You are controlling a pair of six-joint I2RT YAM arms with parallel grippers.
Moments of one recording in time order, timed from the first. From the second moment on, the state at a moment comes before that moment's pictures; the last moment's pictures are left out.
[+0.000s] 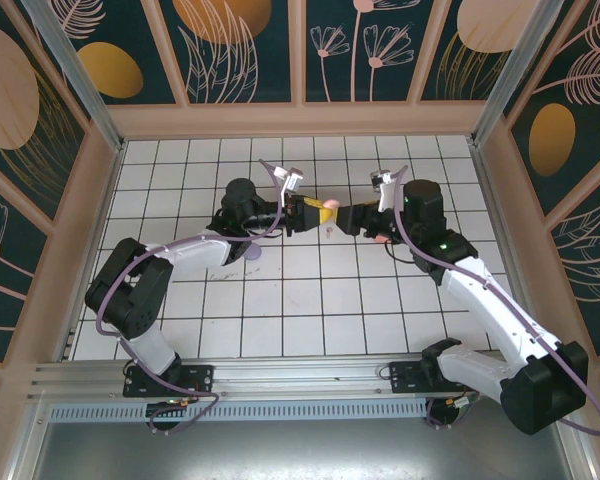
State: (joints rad) left arm -0.59 1.71 0.95 0.79 0.91 -0.67; right arm 0.43 1.07 0.87 -0.21 -0.46 0.39
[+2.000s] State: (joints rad) left arm -0.59 1.67 0.98 0.83 0.96 -0.71; right arm 0.35 1.07 0.81 -0.08 -0.63 0.48
